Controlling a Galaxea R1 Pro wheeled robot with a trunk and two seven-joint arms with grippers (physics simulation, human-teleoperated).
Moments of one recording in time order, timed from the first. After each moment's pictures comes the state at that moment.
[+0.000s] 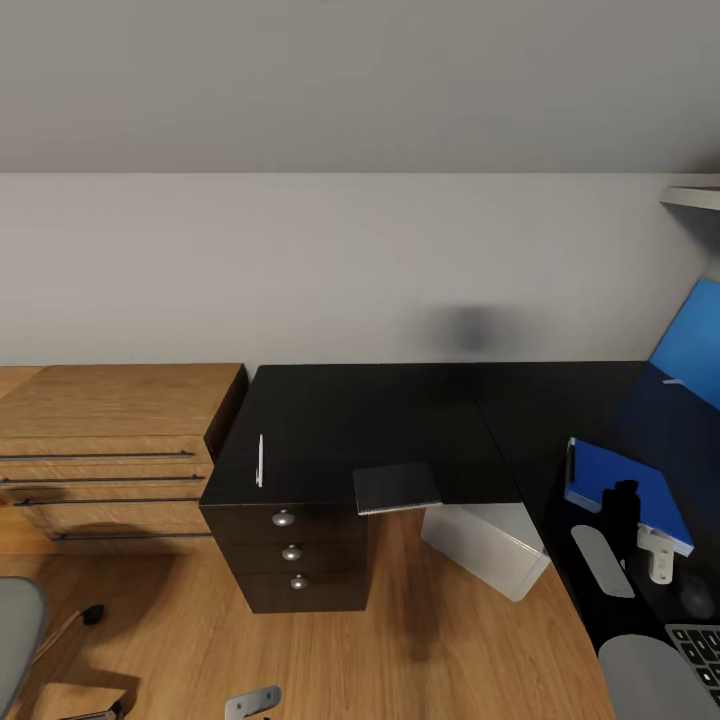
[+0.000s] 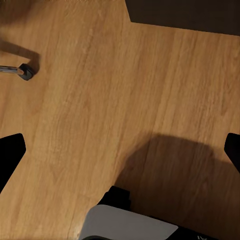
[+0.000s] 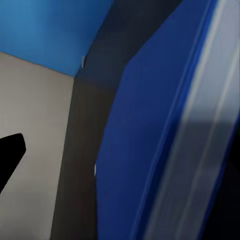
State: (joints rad) left arm -0.19 0.02 -0.68 -0.73 0.71 0.01 0.72; right arm -0.59 -0.10 -0.29 -0.88 -1.29 -0.65 -0.20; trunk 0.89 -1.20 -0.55
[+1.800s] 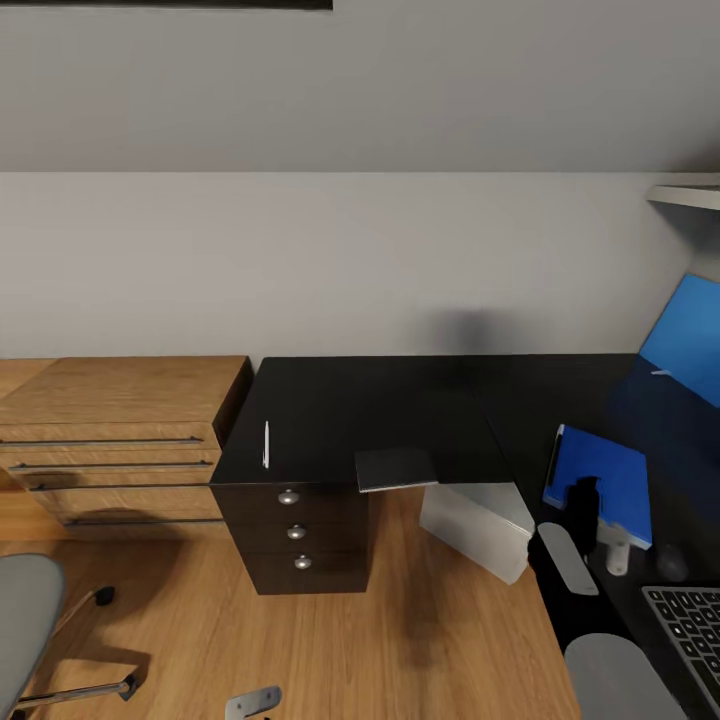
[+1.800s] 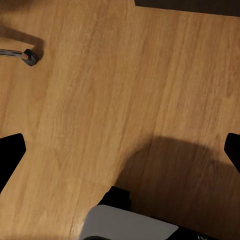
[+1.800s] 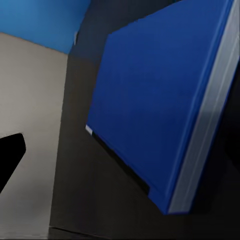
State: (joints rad) left arm -0.19 0.02 -0.68 -0.73 0.71 0.01 0.72; right arm -0.59 -0.01 -0.25 -0.89 -1.28 -0.65 -0.20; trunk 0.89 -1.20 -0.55
